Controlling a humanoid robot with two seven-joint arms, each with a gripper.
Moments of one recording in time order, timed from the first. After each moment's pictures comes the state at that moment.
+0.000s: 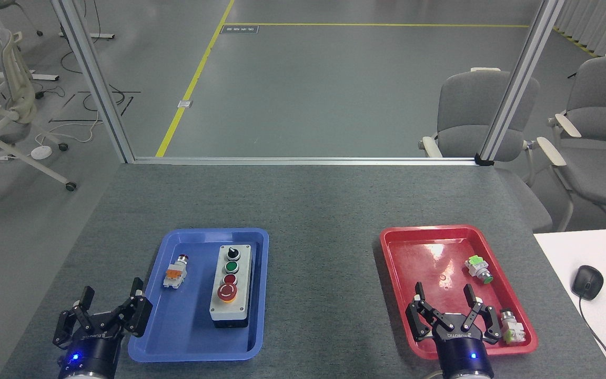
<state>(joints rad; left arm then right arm) 0.02 0.12 0.19 -1.50 -1.24 -0.11 0.12 0.02 0.00 0.00 -1.45 1.43 0.00 -0.14</state>
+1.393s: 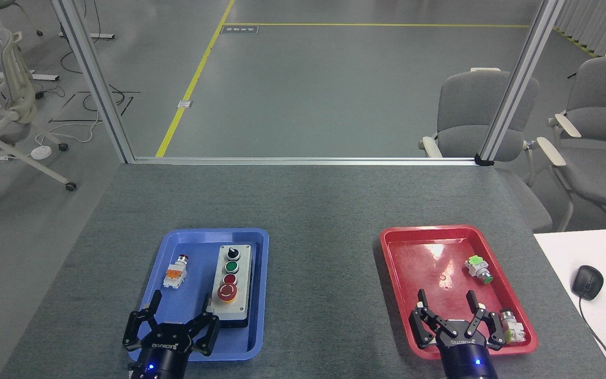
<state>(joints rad) 0.07 0.01 -0.05 -1.55 -1.51 0.01 0.13 0.04 -0.02 -0.01 -1.45 1.43 -0.02 -0.14</state>
